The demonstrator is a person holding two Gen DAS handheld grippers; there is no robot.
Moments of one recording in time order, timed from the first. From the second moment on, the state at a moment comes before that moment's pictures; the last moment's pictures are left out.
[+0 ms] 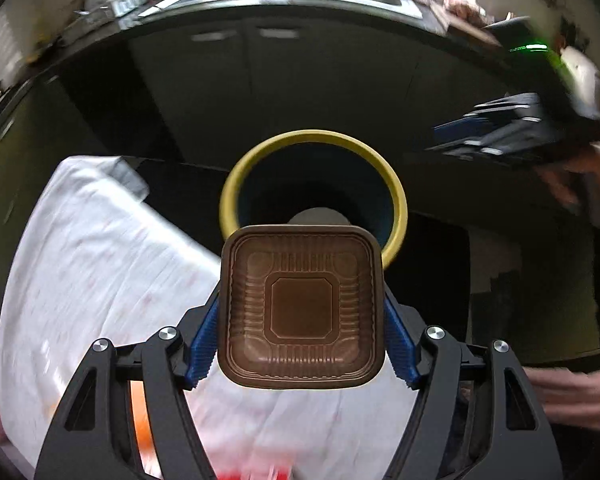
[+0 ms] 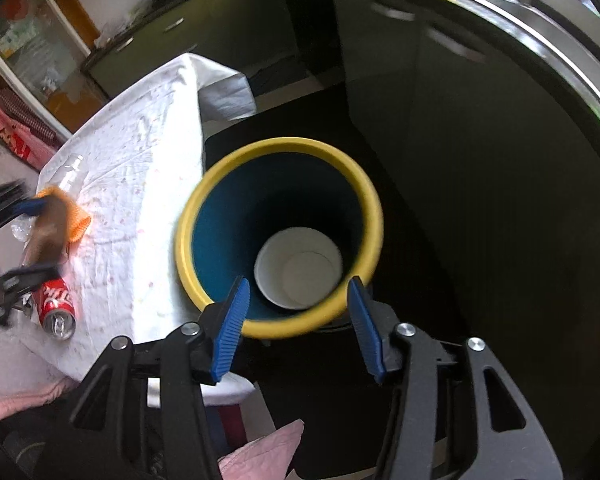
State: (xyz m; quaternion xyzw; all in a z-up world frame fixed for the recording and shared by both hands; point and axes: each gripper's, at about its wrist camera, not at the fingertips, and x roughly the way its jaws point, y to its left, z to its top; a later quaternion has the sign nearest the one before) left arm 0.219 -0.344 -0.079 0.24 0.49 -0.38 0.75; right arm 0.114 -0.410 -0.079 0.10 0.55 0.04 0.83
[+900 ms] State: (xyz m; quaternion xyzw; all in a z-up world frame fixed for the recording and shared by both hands) left arm 0.158 -0.193 0.066 0.11 0.35 -0.29 0.89; right arm 0.136 -0.349 -0.080 0.04 0.56 0.10 0.82
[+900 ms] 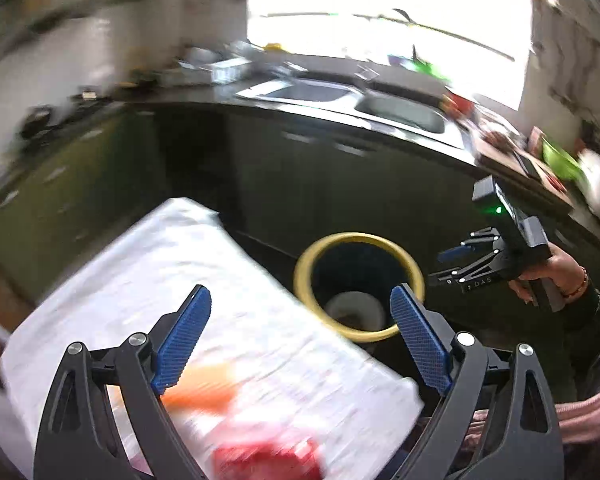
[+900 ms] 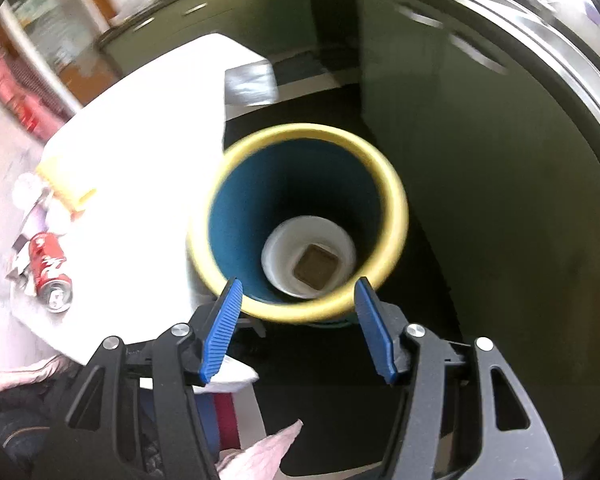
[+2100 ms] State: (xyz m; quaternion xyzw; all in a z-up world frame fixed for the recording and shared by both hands) left arm 0.035 0.119 -0.022 -0.07 0.36 -0.05 0.93; right arm 0.298 0.163 -0.082 -0.28 0.68 0.40 0.55
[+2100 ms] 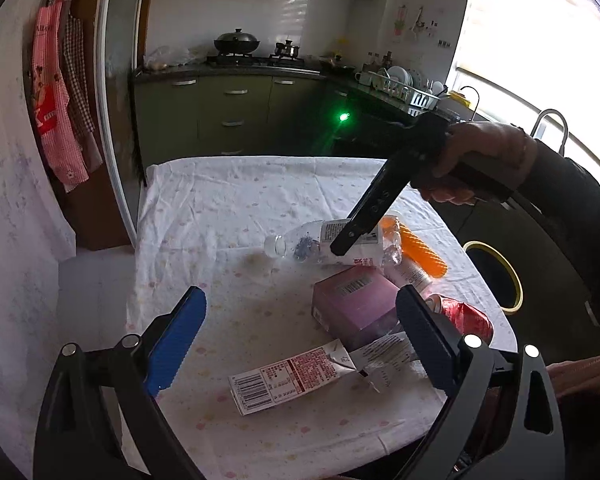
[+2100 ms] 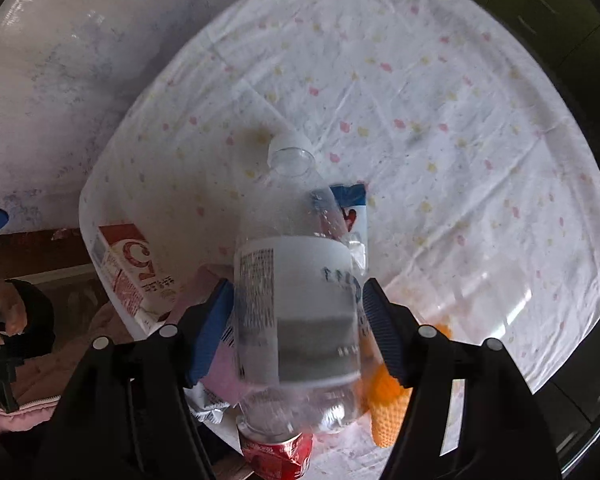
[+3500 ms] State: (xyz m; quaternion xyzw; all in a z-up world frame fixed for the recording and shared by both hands) left arm 0.067 0.010 -0.020 0.00 0.37 -0.16 0.92; right arm 0.238 -0.229 -0.052 -0.07 0.68 0.17 0.71
